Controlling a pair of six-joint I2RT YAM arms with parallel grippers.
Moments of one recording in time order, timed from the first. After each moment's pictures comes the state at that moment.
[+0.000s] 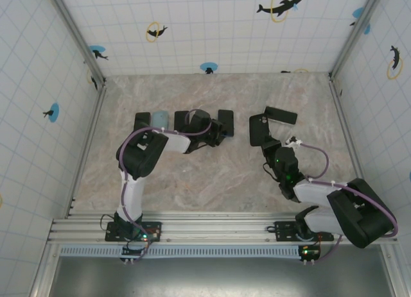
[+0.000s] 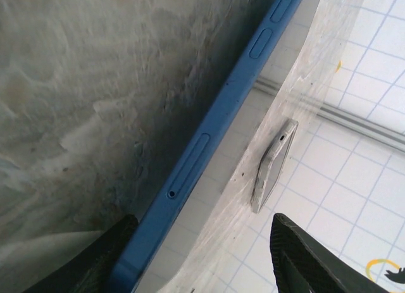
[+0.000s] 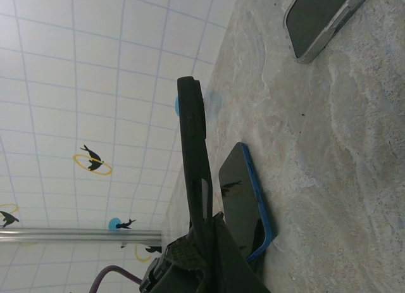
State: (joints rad) left arm -0.65 2.11 1.11 0.42 0.31 -1.69; right arm 0.53 1.26 0.20 0.84 0.28 1.38
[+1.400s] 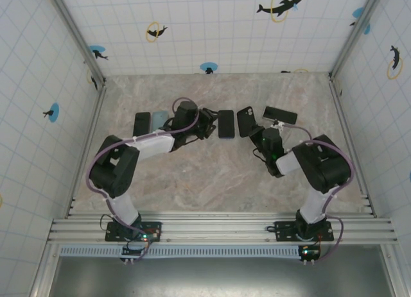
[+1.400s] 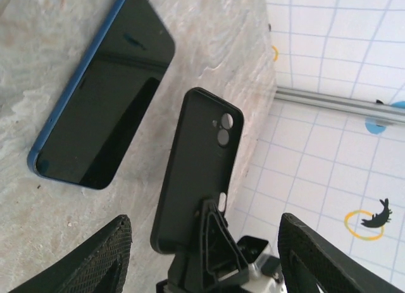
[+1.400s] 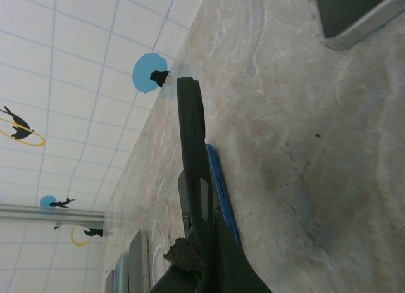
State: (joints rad) left arm -0.59 1.76 1.03 0.23 0.29 -1.46; right arm 0.45 1.81 0.52 0.97 0.12 1.18
